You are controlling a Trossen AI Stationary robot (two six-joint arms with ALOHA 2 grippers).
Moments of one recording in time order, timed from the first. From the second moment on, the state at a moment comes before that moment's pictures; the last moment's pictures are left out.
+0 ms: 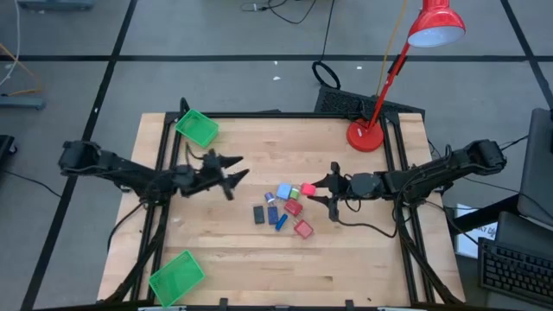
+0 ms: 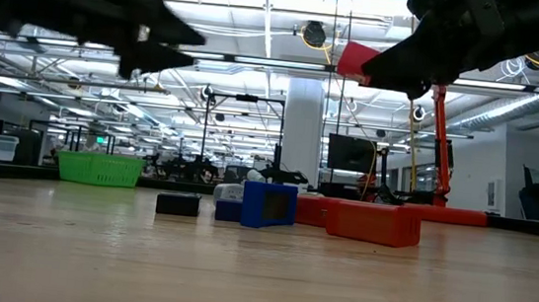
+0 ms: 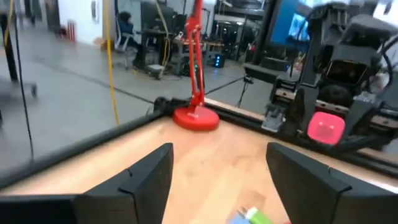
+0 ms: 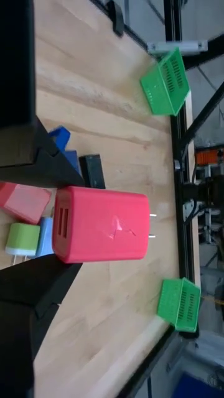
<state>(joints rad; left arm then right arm) -0.09 1.16 0.30 0.88 -0.50 -0.16 0.18 1.16 0.49 0.36 0.22 0.12</state>
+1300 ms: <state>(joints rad) -0.08 1.83 1.04 0.64 0.00 -0.01 0.24 1.16 0.49 0.42 0.19 0.09</state>
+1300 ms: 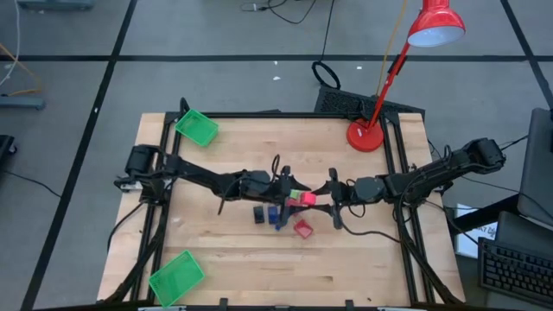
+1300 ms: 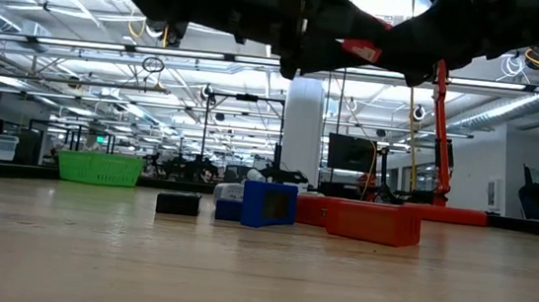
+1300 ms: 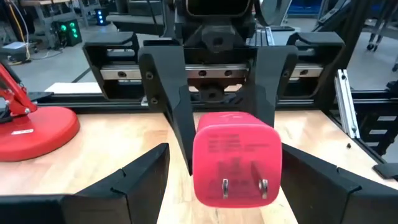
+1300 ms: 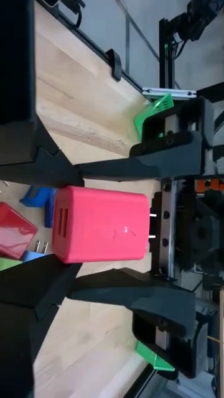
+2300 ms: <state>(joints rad) -0.09 1.79 1.04 0.58 0.00 -0.05 0.24 1.16 0.49 0.41 0.18 0.09</state>
